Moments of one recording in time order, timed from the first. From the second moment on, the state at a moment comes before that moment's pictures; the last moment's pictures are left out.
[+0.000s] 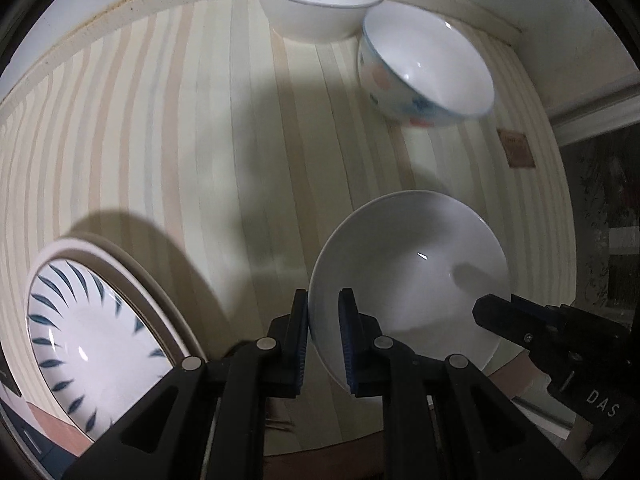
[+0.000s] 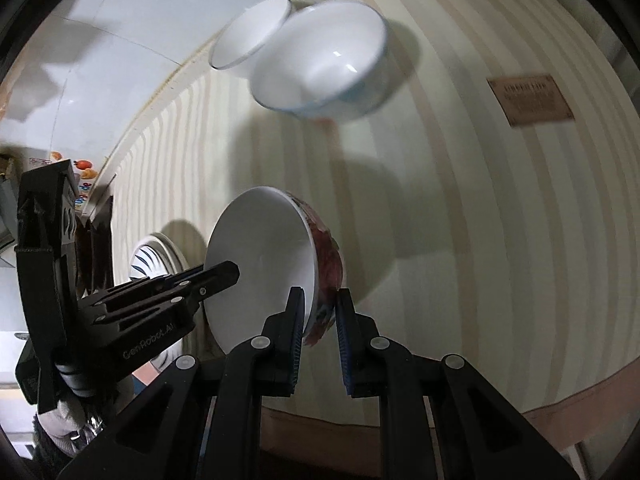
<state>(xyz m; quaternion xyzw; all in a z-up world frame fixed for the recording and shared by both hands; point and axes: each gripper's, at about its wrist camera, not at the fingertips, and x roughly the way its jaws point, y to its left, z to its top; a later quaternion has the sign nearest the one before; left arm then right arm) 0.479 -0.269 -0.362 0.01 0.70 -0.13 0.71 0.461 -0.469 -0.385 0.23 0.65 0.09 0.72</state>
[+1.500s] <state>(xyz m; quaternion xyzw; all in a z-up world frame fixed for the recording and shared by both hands) 0.616 -0.321 -0.356 -0.02 0.68 -0.12 0.72 0.614 -0.529 -0.380 0.25 0.61 0.07 0.75</state>
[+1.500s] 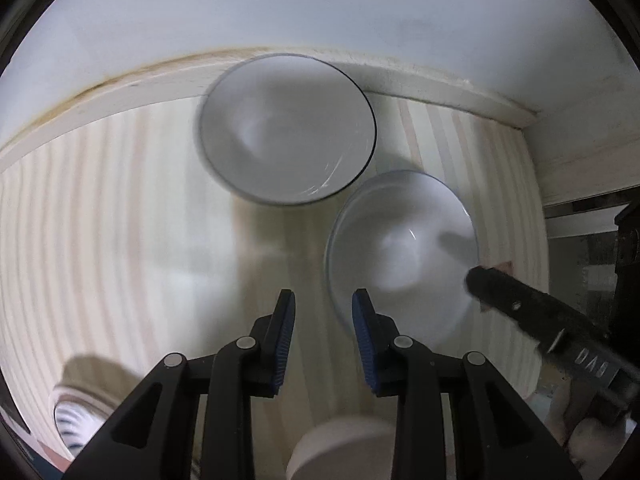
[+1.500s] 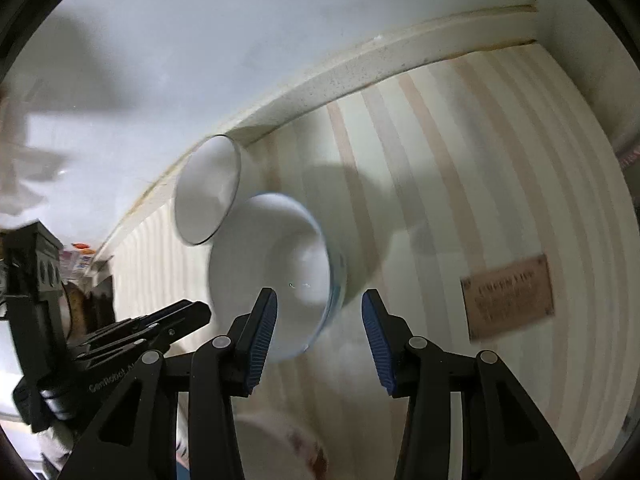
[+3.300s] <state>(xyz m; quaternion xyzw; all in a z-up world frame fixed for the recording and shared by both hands) 0.472 -0.299 -0.345 0.08 0.70 -0.15 0.69 0.454 -0.474 -0.384 0.23 0.68 0.08 0.69</state>
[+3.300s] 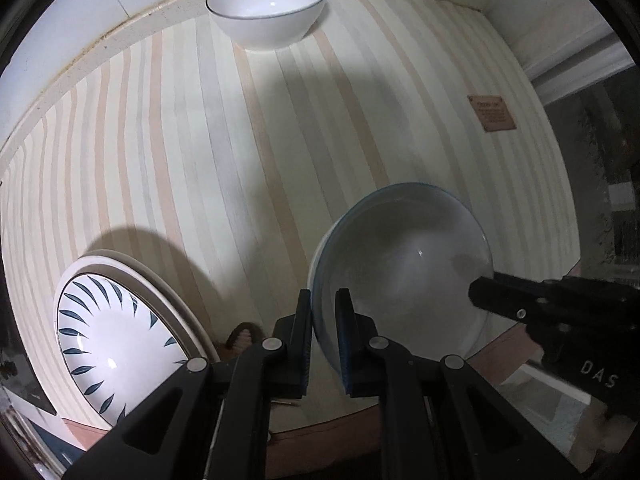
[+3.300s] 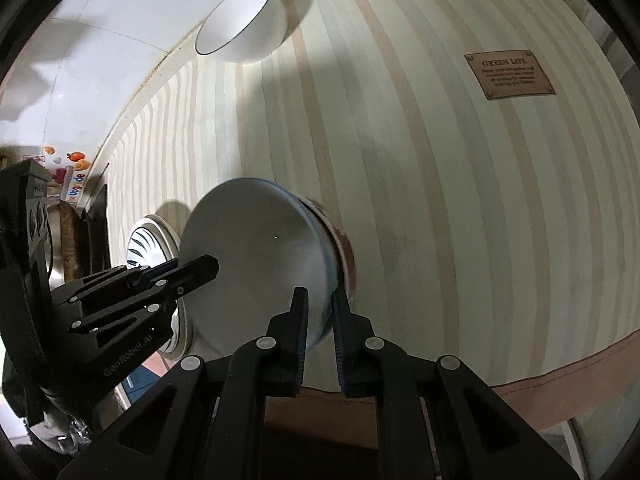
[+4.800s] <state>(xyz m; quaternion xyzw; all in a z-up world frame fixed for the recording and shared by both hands) 0.701 -0.267 -0.376 -0.05 0.67 -0.06 0.74 0.708 -0.452 -0.410 0.19 0.60 0.08 0.77</state>
